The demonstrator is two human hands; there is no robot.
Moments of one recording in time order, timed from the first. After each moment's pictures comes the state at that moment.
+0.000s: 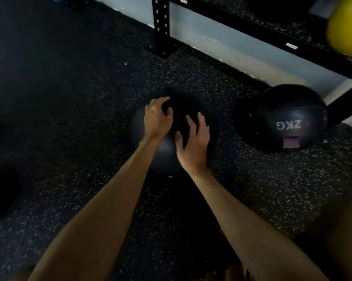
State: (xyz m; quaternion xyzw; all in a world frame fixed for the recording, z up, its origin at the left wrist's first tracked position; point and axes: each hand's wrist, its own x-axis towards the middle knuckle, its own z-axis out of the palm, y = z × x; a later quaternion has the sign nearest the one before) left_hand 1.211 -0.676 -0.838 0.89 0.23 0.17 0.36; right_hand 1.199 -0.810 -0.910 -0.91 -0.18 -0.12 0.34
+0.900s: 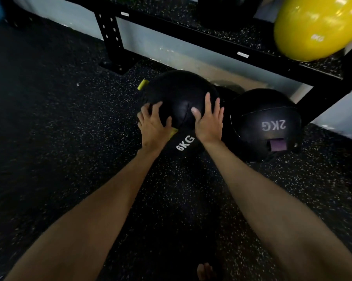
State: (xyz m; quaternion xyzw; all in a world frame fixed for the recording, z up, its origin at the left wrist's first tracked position) left_hand 1.366 -0.768 -0.894 0.91 0.17 0.19 0.34; right_hand 1.429 -0.924 -0.901 -0.94 0.00 0.00 0.34
